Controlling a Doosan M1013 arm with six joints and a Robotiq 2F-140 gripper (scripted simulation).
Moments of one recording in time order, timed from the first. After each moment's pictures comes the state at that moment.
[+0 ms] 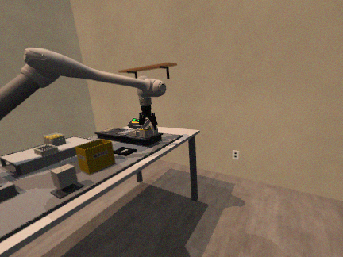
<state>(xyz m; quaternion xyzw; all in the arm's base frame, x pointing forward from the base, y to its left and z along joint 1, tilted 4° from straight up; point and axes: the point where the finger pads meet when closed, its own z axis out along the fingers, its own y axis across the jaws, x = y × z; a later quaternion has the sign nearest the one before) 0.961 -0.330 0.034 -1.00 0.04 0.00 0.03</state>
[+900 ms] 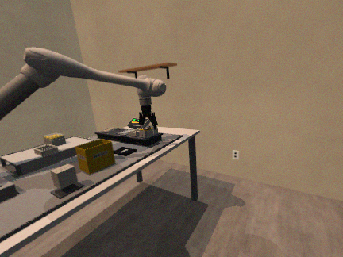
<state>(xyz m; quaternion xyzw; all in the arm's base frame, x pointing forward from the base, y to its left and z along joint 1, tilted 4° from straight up) 0.960 -0.330 0.036 -1.00 0.04 0.00 0.03</state>
